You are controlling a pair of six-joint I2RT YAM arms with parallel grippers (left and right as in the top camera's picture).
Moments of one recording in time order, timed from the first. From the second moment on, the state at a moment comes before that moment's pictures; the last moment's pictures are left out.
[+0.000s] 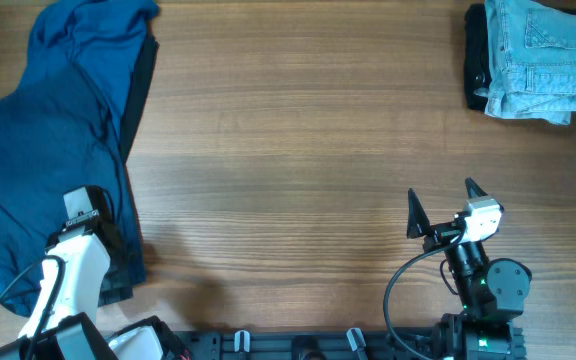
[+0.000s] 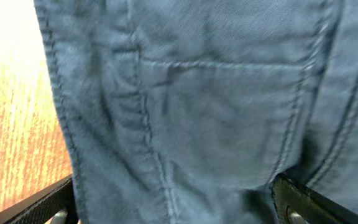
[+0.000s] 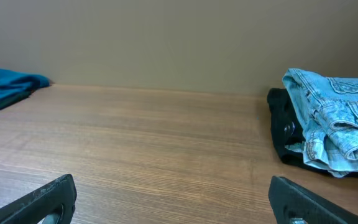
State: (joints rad) left arm 0.39 1.31 0.52 -0.72 -0.32 -1.47; right arm -0.10 0.10 0.01 0.02 -0.29 -0.01
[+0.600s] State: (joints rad) left arm 0.38 1.29 0.48 -0.68 -0.33 -1.46; right arm -0.10 0.10 0.01 0.02 -0.29 -0.01
